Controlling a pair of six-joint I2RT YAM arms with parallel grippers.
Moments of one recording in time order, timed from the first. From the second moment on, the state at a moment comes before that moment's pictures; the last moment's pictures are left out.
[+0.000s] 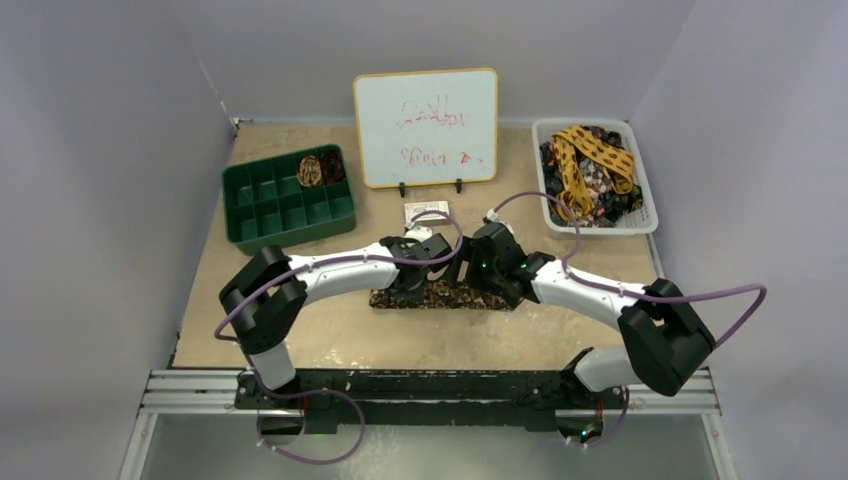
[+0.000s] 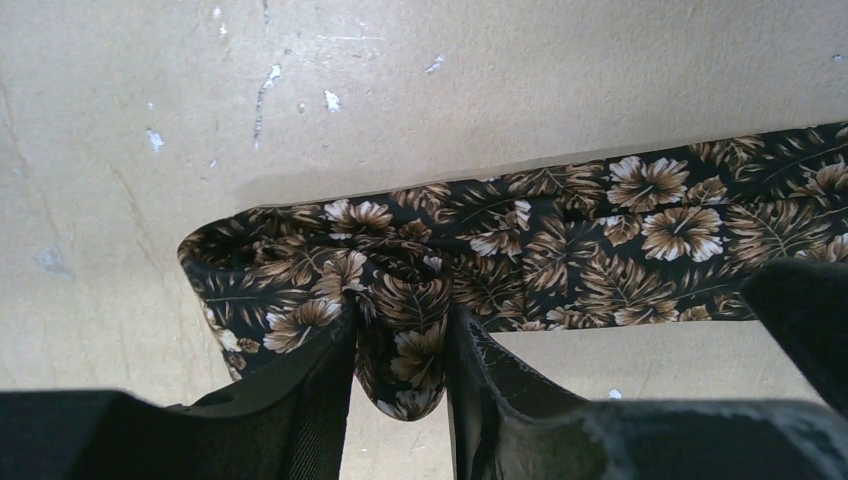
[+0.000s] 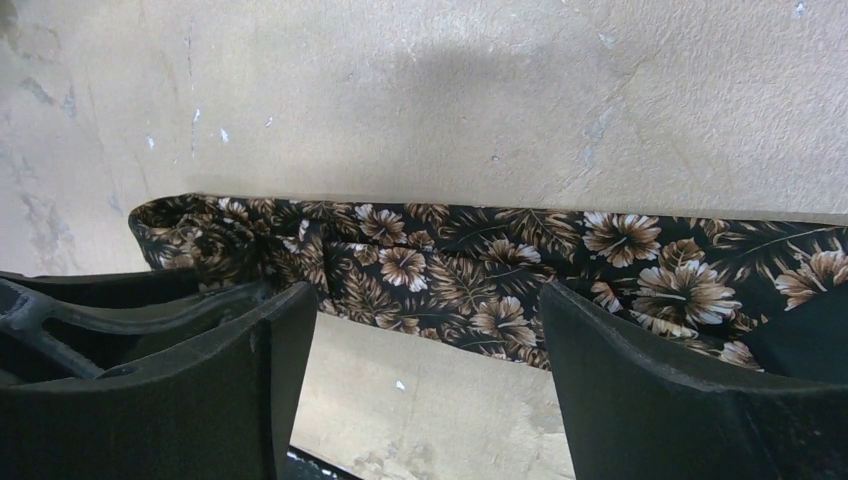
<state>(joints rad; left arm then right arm) -0.97 1.73 1.14 -0.76 -0.41 -0.78 0.69 1.39 0.70 -0.21 0.00 0.90</state>
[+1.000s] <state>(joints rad) -0.50 1.11 0.76 -0.63 -0.12 -0.70 0.77 1.70 0.76 0.24 -0.42 0.96</state>
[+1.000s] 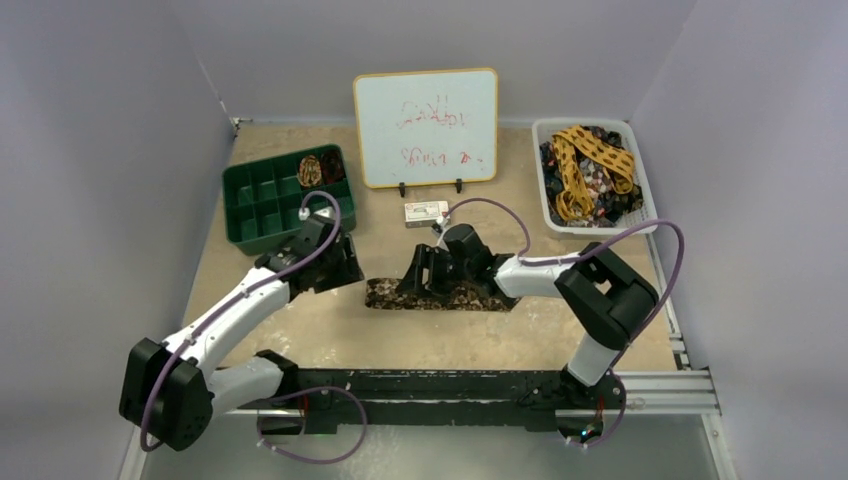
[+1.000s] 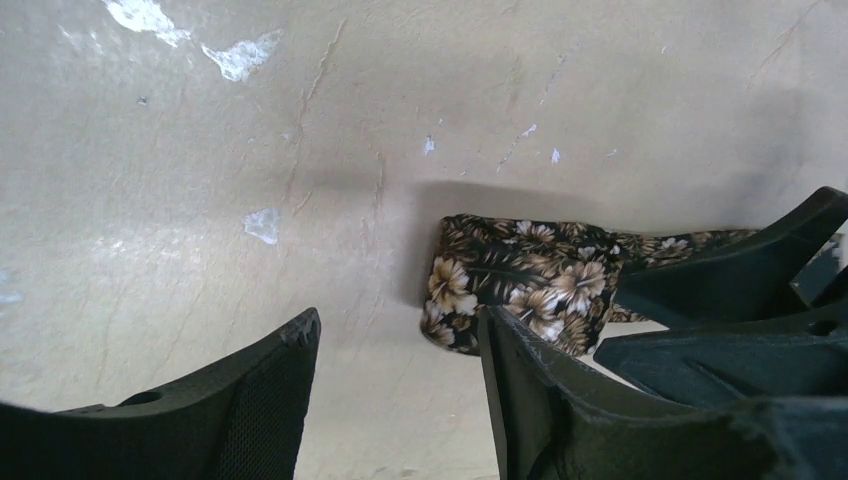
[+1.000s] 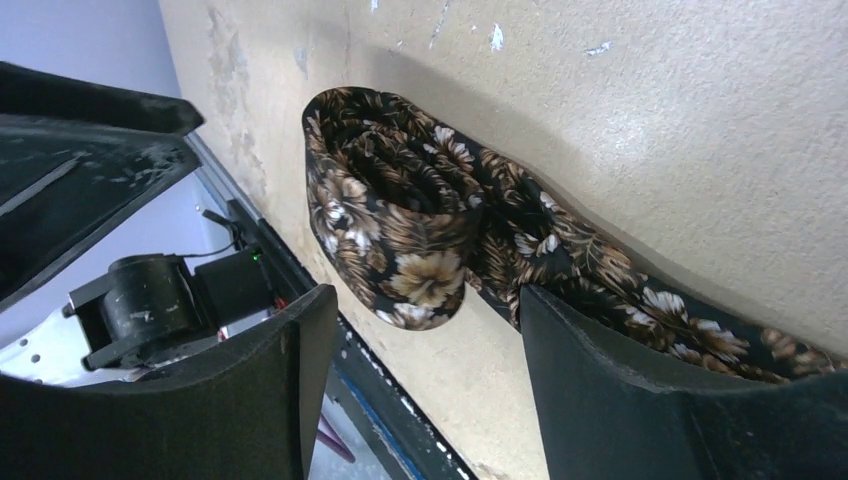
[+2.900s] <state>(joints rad) -0.14 1.00 0.32 -0.09 0.53 -0.77 0.80 1.89 0.79 0.41 -0.53 1.12</state>
